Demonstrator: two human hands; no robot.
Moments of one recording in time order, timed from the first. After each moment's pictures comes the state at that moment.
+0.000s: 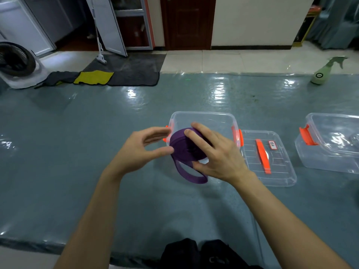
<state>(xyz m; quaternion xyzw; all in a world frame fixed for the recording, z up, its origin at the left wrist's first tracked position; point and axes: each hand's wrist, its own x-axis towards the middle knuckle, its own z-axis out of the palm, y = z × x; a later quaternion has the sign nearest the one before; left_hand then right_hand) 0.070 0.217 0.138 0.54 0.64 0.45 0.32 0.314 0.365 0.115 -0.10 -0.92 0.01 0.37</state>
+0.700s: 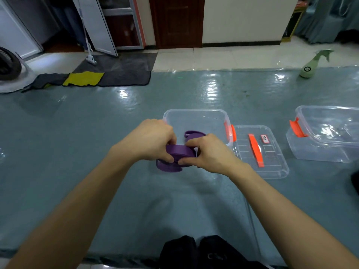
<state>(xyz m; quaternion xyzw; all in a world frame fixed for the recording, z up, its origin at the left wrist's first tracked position) 0.115 0.272 0.203 0.73 0.68 -0.07 0.00 0.312 0.363 0.135 -0.26 -0.92 0.27 0.11</state>
